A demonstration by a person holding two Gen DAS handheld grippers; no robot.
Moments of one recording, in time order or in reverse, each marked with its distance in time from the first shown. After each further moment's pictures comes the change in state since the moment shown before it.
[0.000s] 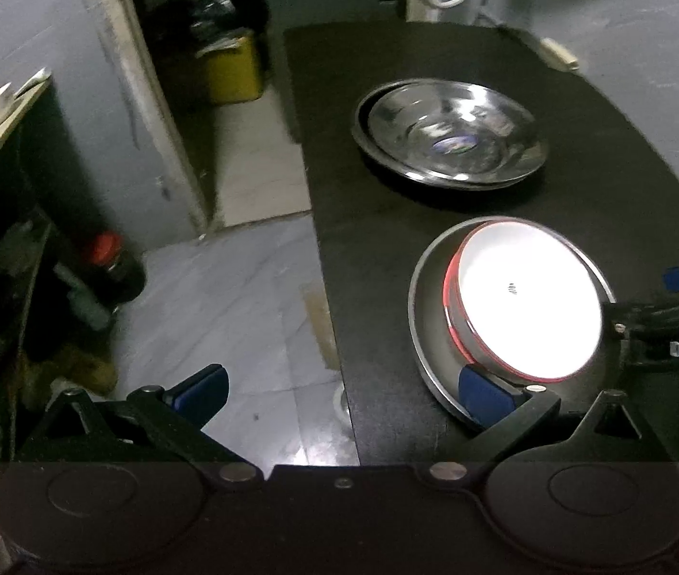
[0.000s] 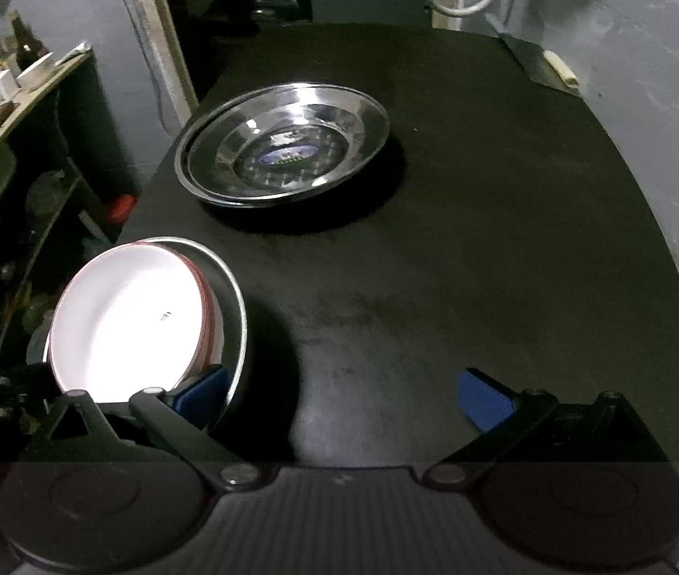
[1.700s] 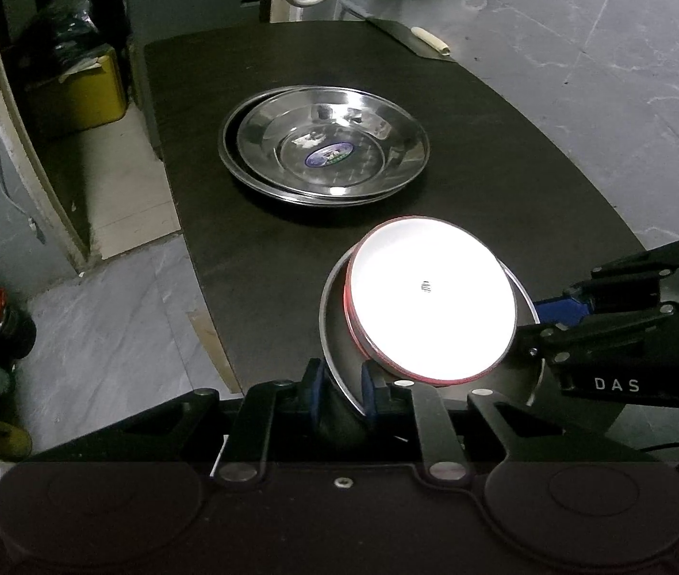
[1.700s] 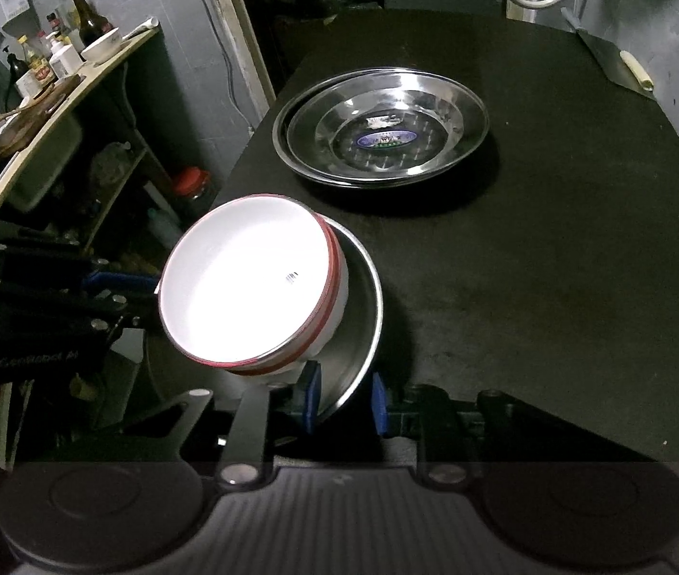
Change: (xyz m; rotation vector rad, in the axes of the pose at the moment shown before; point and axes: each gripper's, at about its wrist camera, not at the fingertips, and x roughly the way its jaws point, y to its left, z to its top) left arm 0.016 -0.001 0.021 0.165 0.010 -0.306; right arm -0.008 0.027 0.001 -0.084 0.050 0.164
